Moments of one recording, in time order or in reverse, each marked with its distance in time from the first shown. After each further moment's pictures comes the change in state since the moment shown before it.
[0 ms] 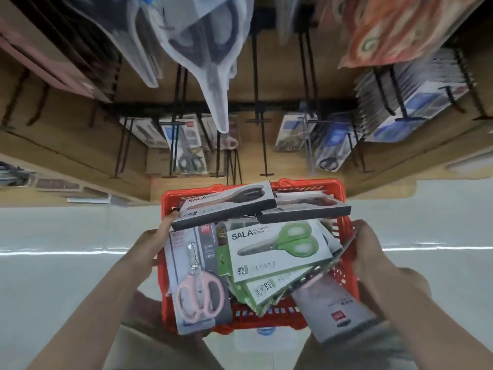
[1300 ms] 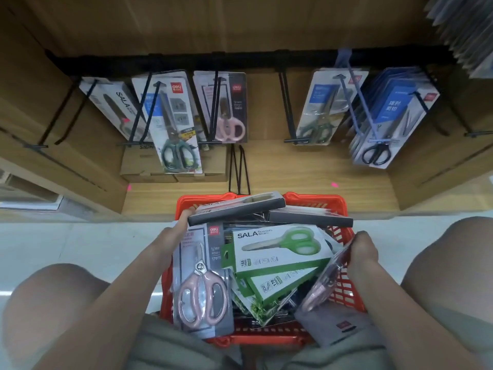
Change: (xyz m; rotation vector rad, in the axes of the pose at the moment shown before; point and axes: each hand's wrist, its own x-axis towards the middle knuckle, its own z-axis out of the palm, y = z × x) left_hand 0.286 -0.065 0.108 -0.010 0.055 -0.046; right_hand 0.256 0.131 0.105 -0.047 0.174 -0.120
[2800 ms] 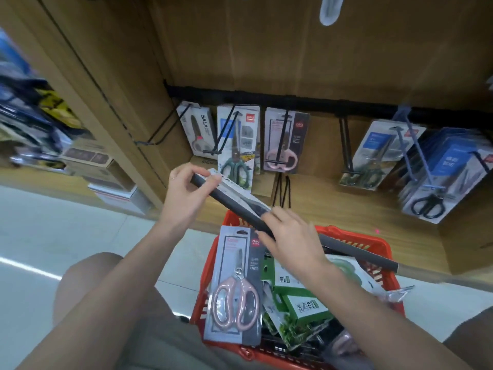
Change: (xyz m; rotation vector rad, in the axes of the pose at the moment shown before) left_hand -0.092 0.026 -0.089 -0.281 0.325 1.045; right_hand -0.177 -0.005 0.102 -1.044 -0.339 -1.988
